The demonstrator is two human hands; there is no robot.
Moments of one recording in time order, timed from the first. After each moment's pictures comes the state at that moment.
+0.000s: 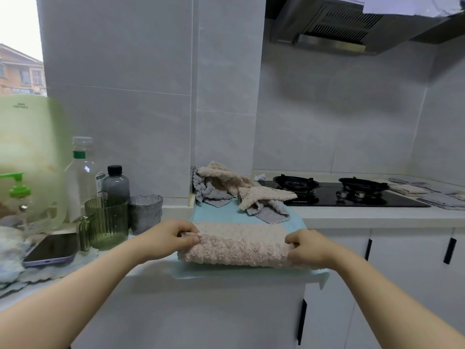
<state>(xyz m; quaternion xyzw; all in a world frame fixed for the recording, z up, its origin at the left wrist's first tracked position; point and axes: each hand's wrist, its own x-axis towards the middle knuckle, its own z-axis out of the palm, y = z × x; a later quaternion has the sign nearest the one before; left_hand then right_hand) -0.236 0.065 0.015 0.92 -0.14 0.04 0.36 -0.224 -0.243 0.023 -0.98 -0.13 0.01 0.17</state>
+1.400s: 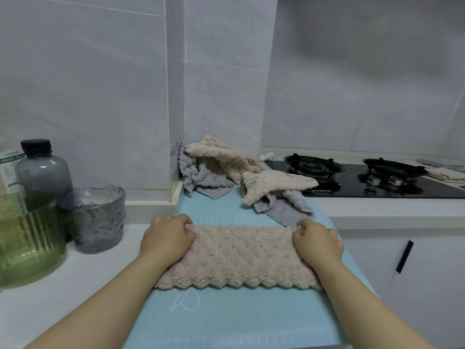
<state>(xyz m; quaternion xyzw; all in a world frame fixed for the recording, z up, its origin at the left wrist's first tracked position) -0.070 0.041 -0.051 0.97 0.07 0.14 0.19 -0.055 -0.224 -0.048 -0.96 0.11 -0.15 0.19</state>
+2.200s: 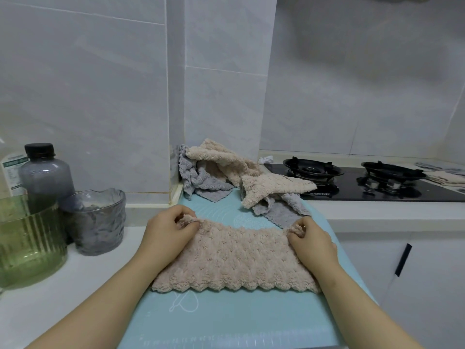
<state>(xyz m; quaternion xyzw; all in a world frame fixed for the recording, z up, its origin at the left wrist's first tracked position) -0.094 0.035 -0.032 0.85 0.00 0.27 0.45 -0.058 -0.227 -0.050 -0.93 0.06 -0.19 0.30</state>
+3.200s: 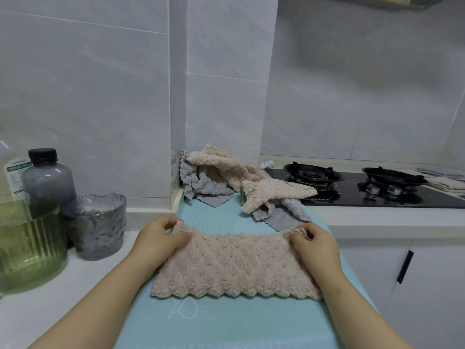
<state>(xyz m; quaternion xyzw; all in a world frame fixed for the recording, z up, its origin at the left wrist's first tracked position) -0.090 0.051 -0.037 0.83 0.07 0.16 0.54 -0.067 -0.227 -0.045 -0.86 0.04 -0.23 0.46</state>
